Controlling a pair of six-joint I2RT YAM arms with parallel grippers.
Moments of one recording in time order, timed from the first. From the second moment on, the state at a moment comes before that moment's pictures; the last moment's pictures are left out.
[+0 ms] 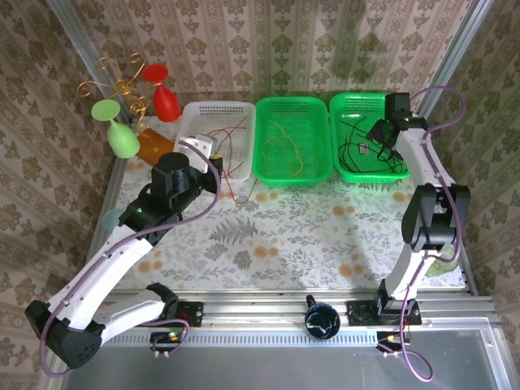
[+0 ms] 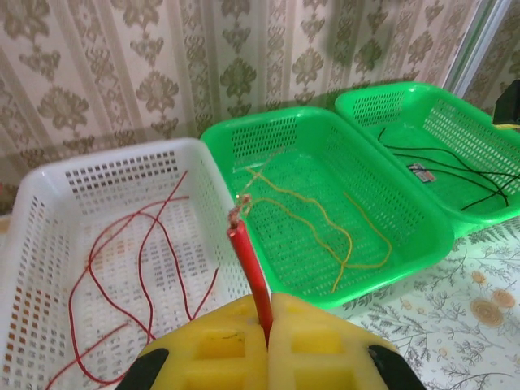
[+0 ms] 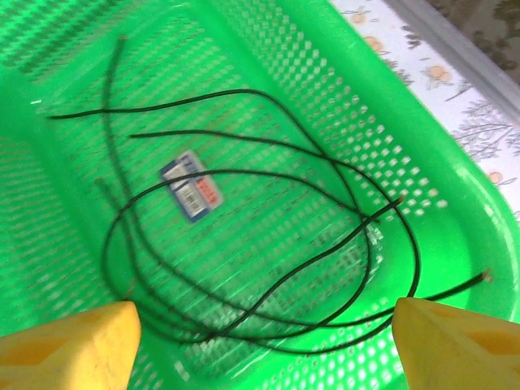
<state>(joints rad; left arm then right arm) -0.66 0.98 1.06 -0.34 -0.13 -0.08 -0.10 1.81 1.62 -0.77 0.21 0.58</state>
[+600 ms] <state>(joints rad) -0.70 1.07 1.53 -0.44 -0.18 0.06 -0.06 1.29 1.17 -0.54 -0.20 0.58</state>
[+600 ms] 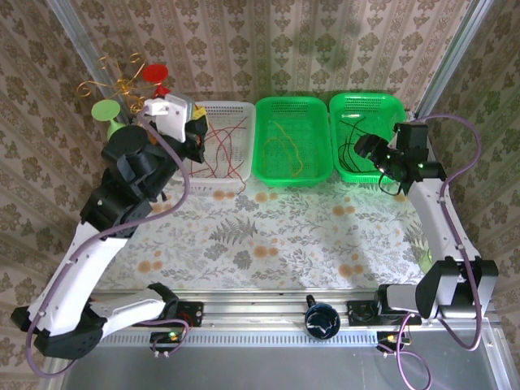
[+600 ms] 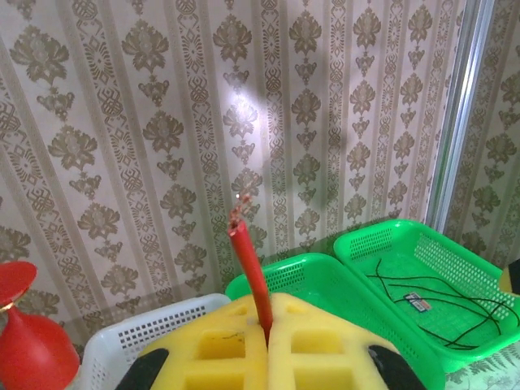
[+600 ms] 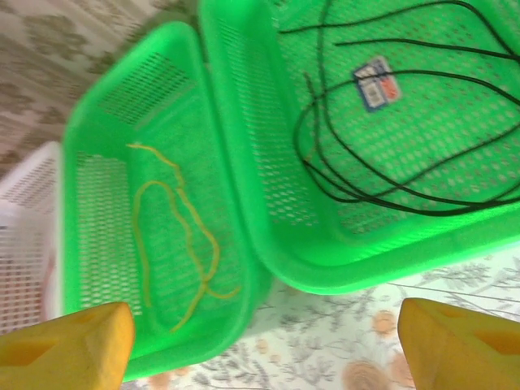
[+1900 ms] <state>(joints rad) -0.35 1.70 1.94 -0.40 0.02 0.27 0.02 1.14 1.12 -0.55 -0.24 0.55</state>
